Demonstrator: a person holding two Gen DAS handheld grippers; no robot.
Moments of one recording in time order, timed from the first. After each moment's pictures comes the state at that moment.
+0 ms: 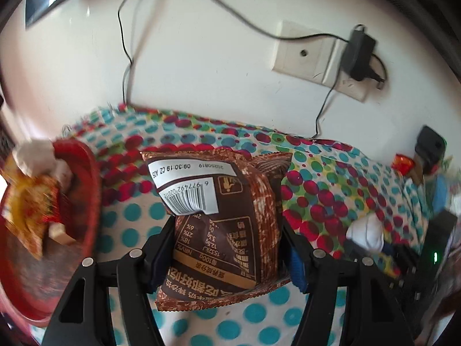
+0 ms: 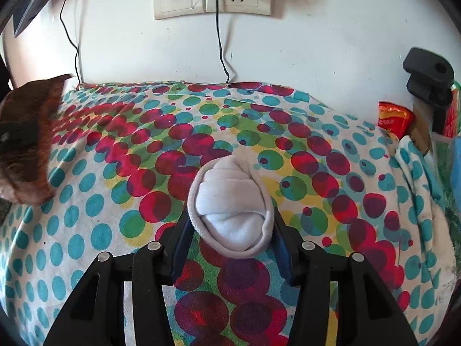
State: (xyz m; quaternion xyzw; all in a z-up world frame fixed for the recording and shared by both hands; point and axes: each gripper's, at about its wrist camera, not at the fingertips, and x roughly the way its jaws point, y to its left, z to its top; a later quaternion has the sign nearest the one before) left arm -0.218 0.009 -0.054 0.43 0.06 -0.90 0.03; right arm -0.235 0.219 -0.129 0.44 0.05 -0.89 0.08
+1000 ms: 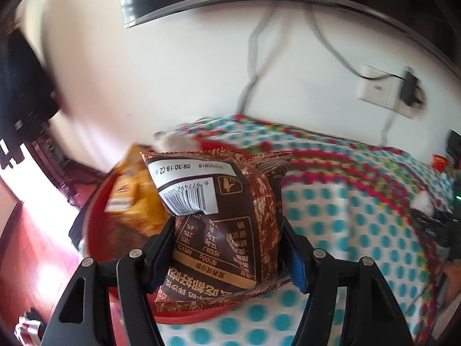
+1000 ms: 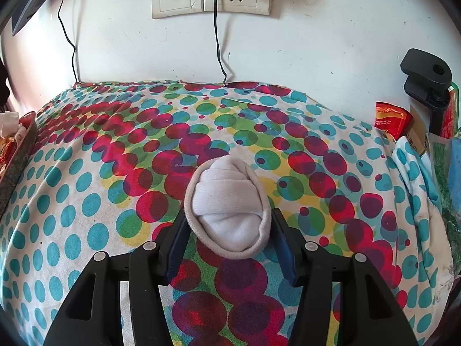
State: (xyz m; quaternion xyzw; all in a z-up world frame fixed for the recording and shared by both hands) left arm -0.107 -0.153 -0.018 0.40 0.02 -0.91 0.15; right arm -0.239 0.224 -0.130 0.44 0.05 -0.89 0.07
